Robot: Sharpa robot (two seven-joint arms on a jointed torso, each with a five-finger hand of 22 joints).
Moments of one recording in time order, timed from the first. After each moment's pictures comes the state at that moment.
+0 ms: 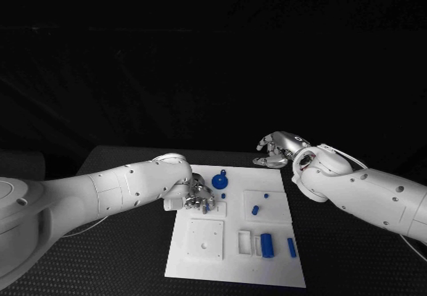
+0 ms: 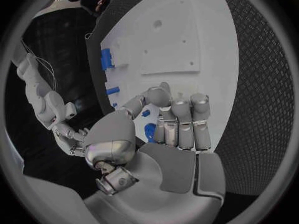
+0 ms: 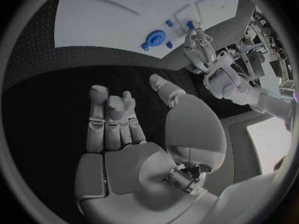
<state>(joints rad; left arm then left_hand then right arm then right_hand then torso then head) 1.29 -0.45 -0.23 1.08 -0.86 0.28 -0.51 0.72 0.05 0.64 -0.24 0.42 1.10 0.04 0.24 0.85 1.43 -0.07 0.88 0.64 1.19 -0.18 1.32 0.74 0.09 0.96 -0.14 1.18 1.31 1.20 -0.64 0.02 1.26 -1.48 -0.38 -0.23 1.02 -0.29 0.59 -0.06 0.15 0.83 0.15 0.26 0.42 1.01 0.04 1.20 0.96 1.27 -0.07 1.22 0.99 0.22 1.21 -0.03 0.82 1.31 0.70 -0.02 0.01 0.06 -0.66</state>
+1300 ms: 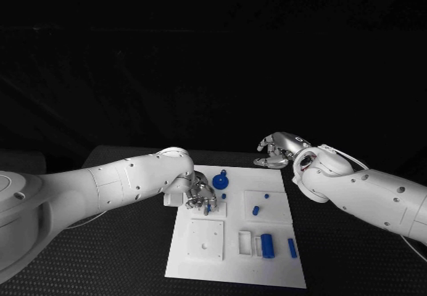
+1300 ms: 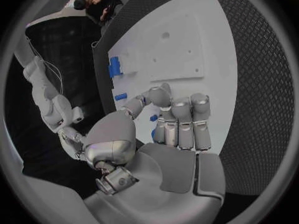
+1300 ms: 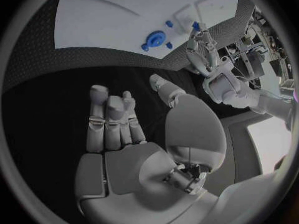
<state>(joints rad) 1.33 -0.45 -0.23 1.09 -0.85 0.41 -0.50 0.73 0.06 0.63 -0.25 0.50 1.11 0.03 0.25 0.86 1.41 -0.08 0.90 0.64 1.19 -0.18 1.33 0.74 0.09 0.95 -0.14 1.18 1.31 1.20 -0.64 0.02 1.26 -1.48 -0.38 -0.23 1.02 -0.29 0.59 -0.06 0.15 0.83 0.15 0.26 0.42 1.01 0.04 1.20 0.96 1.27 -0.07 1.22 0.99 0.22 1.21 -0.03 0.82 1.31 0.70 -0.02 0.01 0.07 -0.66</state>
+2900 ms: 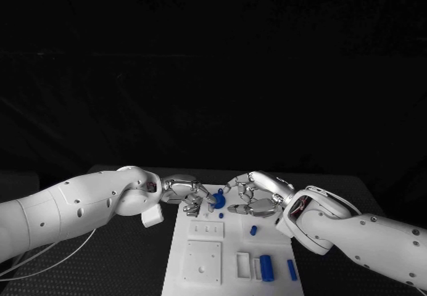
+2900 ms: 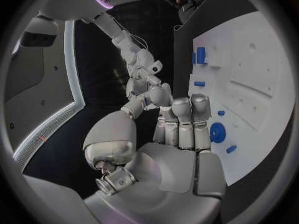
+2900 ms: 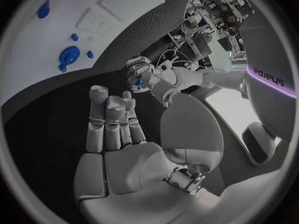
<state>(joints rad) 1.31 -0.72 -0.16 1.25 -0.49 0.46 0.10 0.73 0.06 0.64 -0.26 0.40 1.11 0.03 0.24 0.85 1.39 -0.07 0.90 0.64 1.17 -0.17 1.32 0.74 0.09 0.91 -0.13 1.15 1.31 1.13 -0.75 -0.01 1.55 -1.24 -0.41 0.18 1.09 -0.24 0.57 -0.18 0.21 0.84 0.15 0.28 0.42 1.00 0.04 1.22 0.95 1.26 -0.07 1.21 0.99 0.22 1.20 -0.03 0.82 1.31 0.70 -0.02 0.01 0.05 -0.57</state>
